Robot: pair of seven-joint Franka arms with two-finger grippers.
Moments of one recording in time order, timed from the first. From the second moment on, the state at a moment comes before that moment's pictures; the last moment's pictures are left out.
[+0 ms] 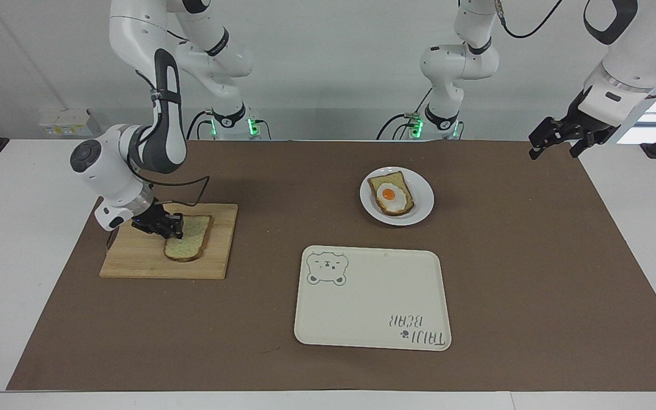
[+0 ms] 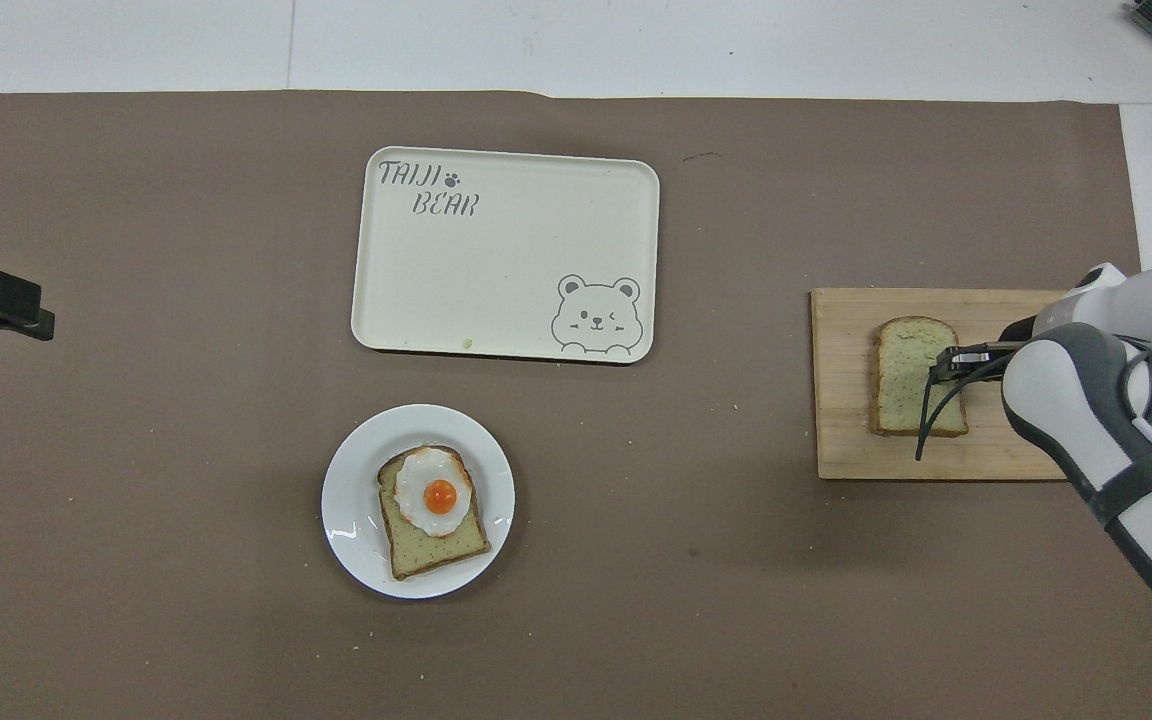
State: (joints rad) left arm -0.06 0.05 0.06 -1.47 -0.03 1.45 -0.02; right arm -0.14 0.23 -0.04 -2.06 0.18 2.22 -0.25
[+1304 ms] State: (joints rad) left arm -0.06 0.05 0.06 -1.47 -0.03 1.45 -0.02; right arm -0.14 0.17 -0.02 -1.94 0.19 1.97 -0.25
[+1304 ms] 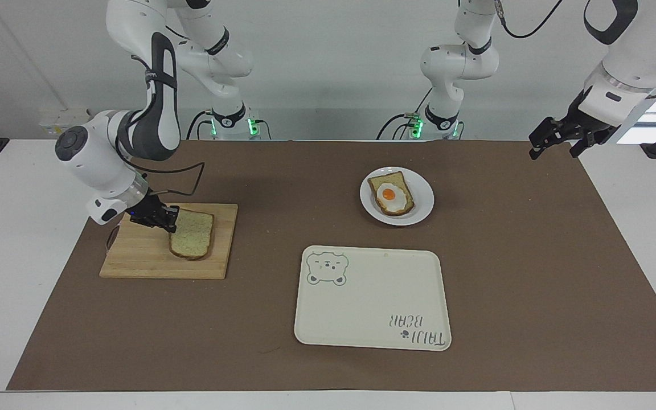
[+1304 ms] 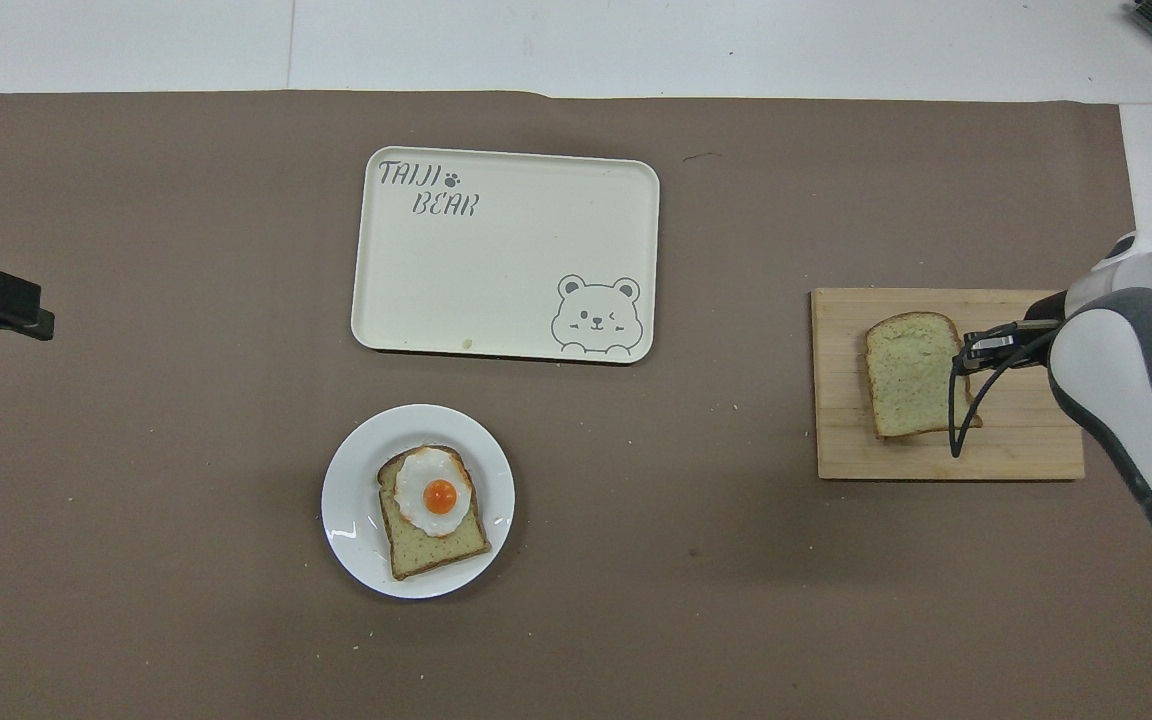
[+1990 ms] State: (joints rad) left arm -0.06 0.05 0.06 -1.47 -0.03 1.45 -0.02; right arm -0.08 0.15 0.00 -1.88 0.38 1.77 -0.30
